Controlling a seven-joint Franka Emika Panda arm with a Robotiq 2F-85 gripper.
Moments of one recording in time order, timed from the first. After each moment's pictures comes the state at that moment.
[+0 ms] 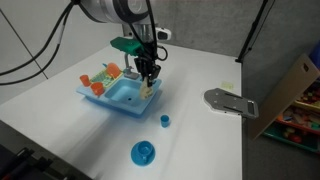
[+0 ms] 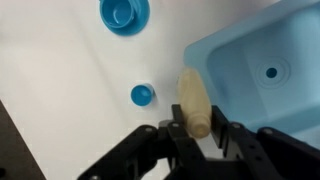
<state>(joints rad) -0.07 0.51 -0.18 -1.86 -0.02 2.21 0.24</state>
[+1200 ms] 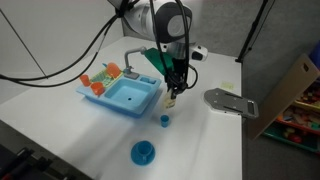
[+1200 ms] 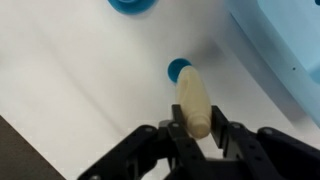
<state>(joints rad) -0.24 0.66 -0.20 -1.69 0.13 2.21 0.25</state>
